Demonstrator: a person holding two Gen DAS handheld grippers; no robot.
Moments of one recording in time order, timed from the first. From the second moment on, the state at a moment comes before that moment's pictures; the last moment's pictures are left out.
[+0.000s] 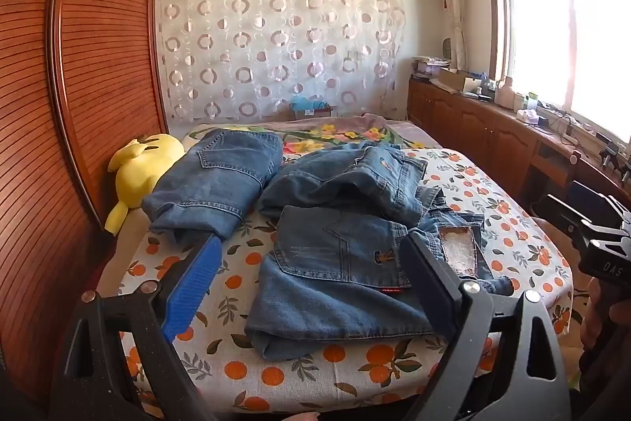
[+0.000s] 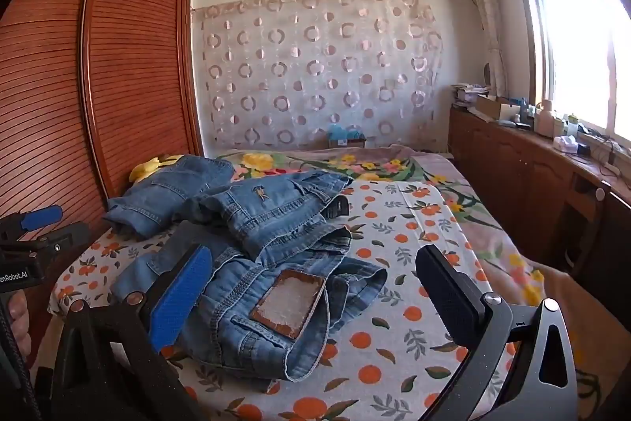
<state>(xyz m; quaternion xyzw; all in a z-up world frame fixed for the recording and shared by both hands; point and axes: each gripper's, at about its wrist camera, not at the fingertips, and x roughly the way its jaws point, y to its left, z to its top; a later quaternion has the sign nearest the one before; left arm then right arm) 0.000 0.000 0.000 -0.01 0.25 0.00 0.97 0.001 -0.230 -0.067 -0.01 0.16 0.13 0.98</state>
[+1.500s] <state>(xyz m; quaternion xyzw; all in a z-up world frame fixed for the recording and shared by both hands) 0.000 0.000 0.000 0.00 0.24 0.00 0.97 -0.005 -0.232 -0.065 0.00 0.15 0.12 0.98</state>
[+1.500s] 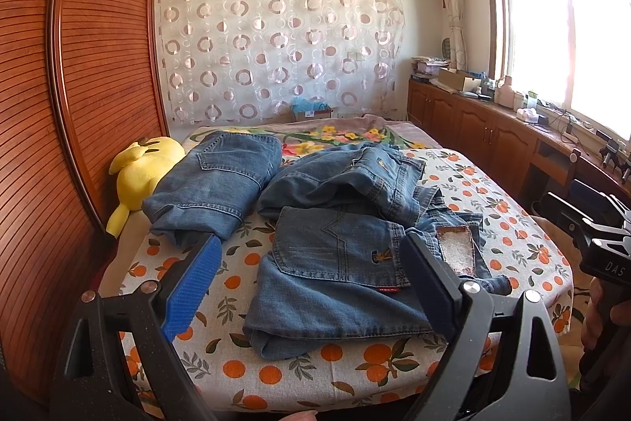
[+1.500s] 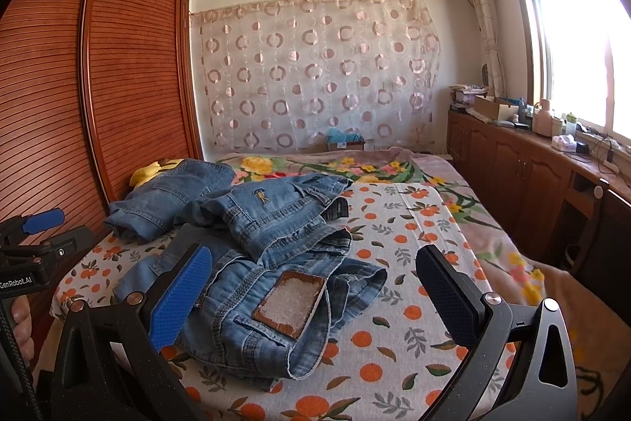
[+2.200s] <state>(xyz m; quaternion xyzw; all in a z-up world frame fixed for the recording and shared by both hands) 0.000 0.000 0.000 0.00 0.24 0.00 0.97 -0.005 -0.232 -0.066 0.00 0.16 0.12 0.98</state>
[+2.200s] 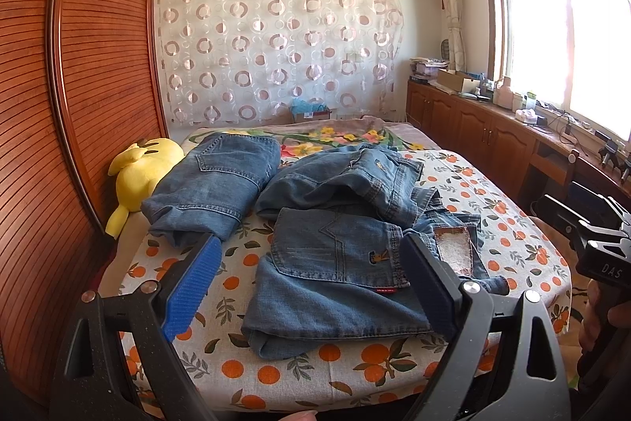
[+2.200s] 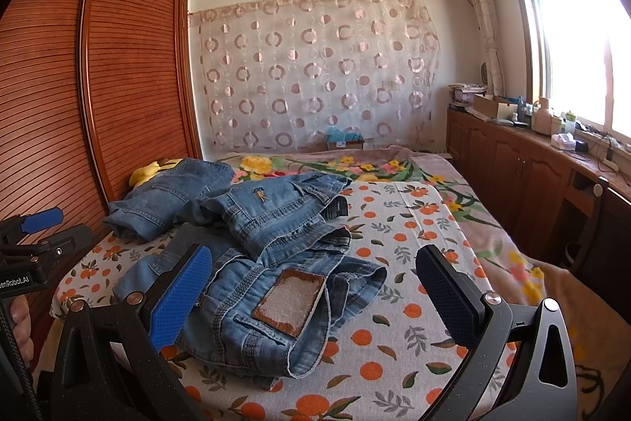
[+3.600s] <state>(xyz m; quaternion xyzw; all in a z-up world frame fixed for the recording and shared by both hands) 0.037 -0.009 -0.052 0.01 0.32 -0.04 0.95 0.020 -0.256 -0.090 -0.01 0.23 0.13 0.96</state>
